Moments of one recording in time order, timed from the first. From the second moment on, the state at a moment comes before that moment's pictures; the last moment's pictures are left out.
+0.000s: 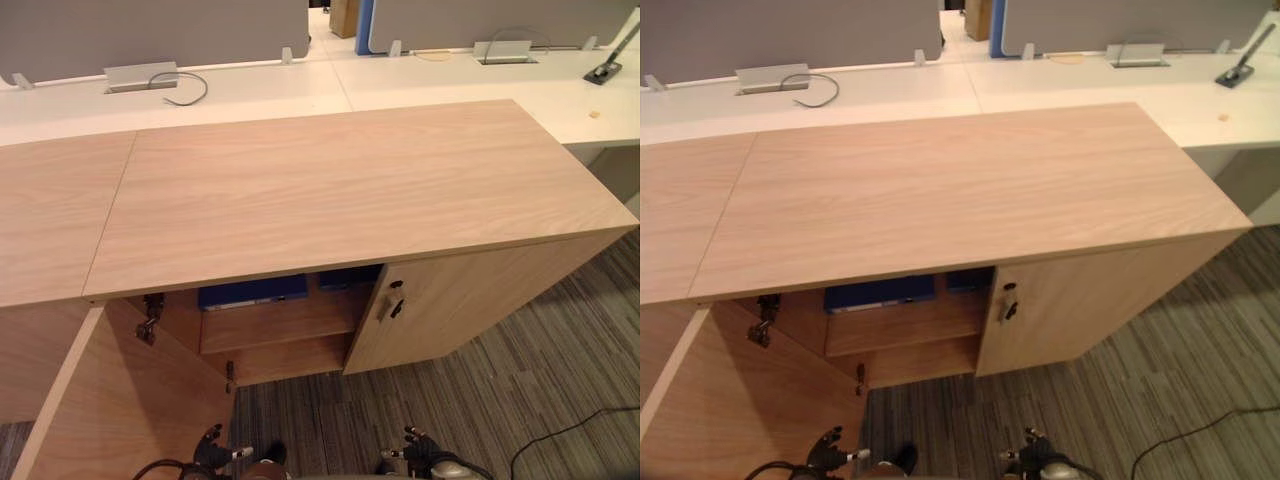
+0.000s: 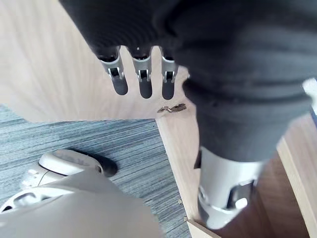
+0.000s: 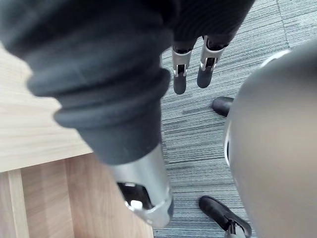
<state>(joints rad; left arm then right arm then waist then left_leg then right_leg) 0.12 0.16 0.01 1.03 0.08 -0.15 0.11 -0.04 -0.06 -0.14 1.22 -0.17 -0.03 0.02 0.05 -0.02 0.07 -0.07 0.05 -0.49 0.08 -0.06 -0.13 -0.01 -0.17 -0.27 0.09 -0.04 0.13</state>
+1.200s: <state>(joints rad) 0.14 0.16 0.06 1.07 0.01 -0.14 0.10 -0.02 -0.03 -0.21 1.21 -0.05 -0.04 0.02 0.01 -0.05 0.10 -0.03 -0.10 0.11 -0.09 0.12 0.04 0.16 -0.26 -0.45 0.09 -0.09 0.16</state>
